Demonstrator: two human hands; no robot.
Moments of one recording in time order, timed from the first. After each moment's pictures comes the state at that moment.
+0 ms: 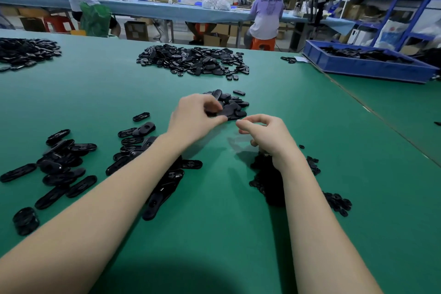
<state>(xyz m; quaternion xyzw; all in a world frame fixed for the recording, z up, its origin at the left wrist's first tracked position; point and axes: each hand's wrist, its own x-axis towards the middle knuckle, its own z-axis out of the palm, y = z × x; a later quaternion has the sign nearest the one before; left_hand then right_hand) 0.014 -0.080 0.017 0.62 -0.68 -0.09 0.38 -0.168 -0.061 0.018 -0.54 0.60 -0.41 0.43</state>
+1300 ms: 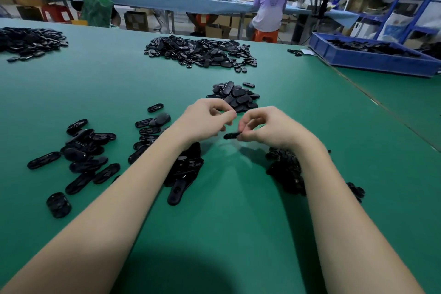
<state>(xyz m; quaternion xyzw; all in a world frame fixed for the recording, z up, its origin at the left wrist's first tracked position) 0.031 -0.039 0.024 0.58 -0.63 -0.35 0.37 -0.158 -0.054 0.036 -0.76 0.52 -0.20 0.34</state>
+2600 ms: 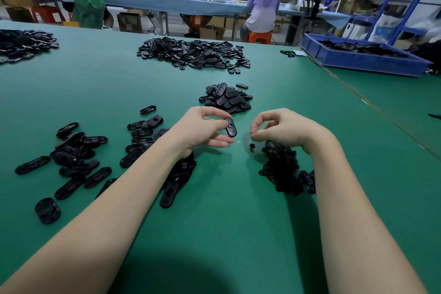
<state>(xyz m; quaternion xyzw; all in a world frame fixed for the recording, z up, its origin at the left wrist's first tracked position) 0.019 -0.032 0.019 0.52 -0.49 -0.54 0.44 -0.190 -0.052 0.049 -0.72 0.59 -0.13 0.32</state>
